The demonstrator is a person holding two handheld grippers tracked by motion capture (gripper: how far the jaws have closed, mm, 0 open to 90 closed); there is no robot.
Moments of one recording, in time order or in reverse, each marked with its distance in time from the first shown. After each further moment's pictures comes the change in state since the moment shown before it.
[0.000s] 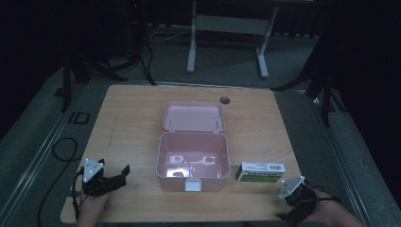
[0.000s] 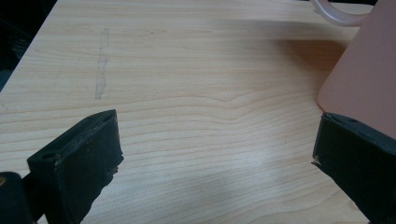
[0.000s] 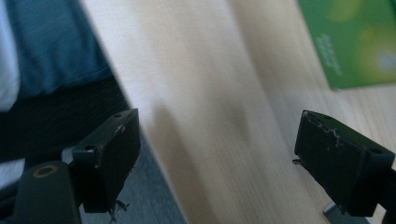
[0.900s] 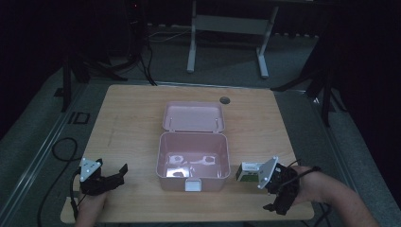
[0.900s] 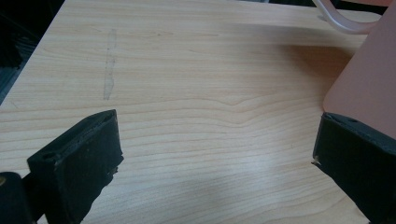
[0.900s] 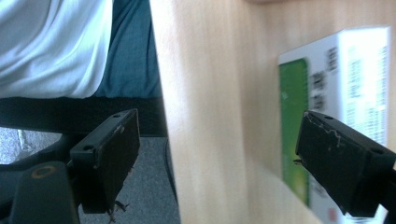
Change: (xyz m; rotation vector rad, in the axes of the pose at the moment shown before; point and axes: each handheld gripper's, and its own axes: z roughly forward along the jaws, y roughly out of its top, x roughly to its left) left arm 0.005 0.001 0.000 -0.007 0.003 -0.023; right arm 0.009 0.110 -0.069 0.062 0.096 -0.270
